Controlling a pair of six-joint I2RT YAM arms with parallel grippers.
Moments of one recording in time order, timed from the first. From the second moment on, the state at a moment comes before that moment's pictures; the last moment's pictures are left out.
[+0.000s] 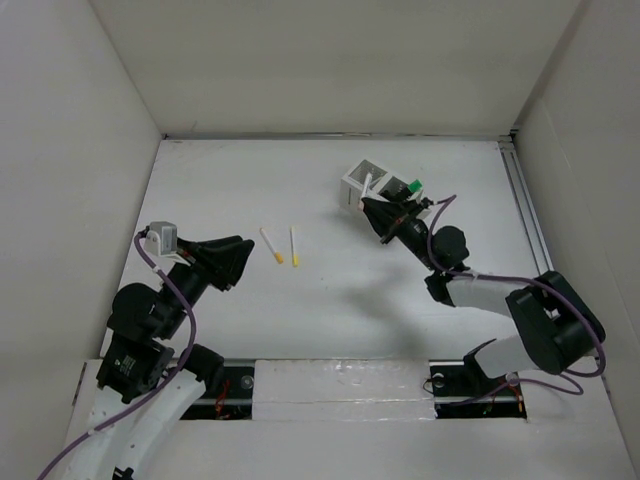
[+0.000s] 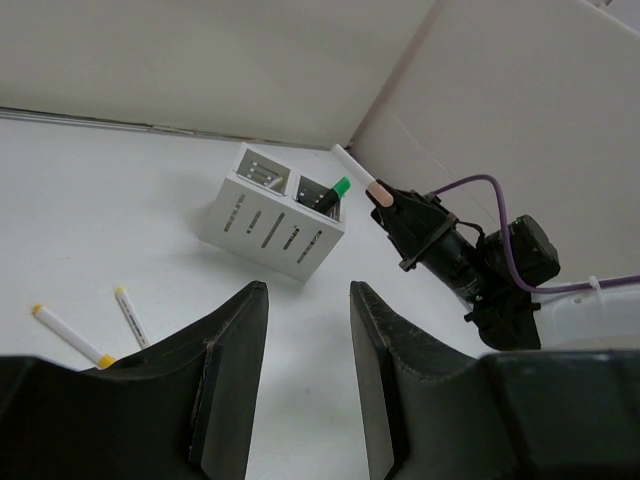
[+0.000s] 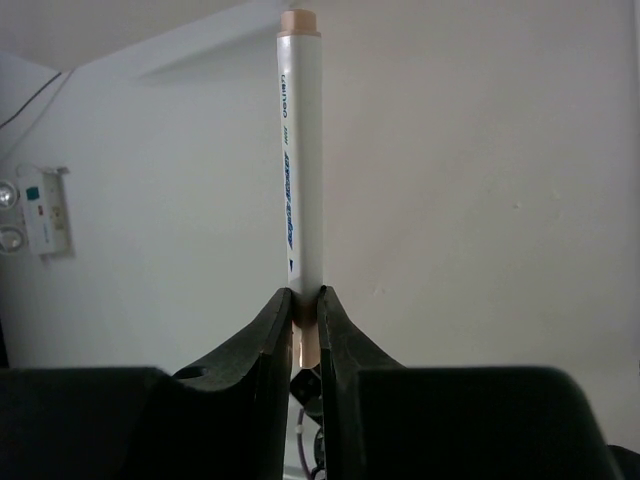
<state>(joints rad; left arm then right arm) -0.47 0.31 0.76 -0.32 0.08 -0.52 0.50 1.42 0.50 1.21 -0.23 2.01</state>
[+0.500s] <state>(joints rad) -0.47 0.29 0.76 -0.32 0.08 -0.52 0.52 1.60 0.54 1.21 -0.07 2.02</state>
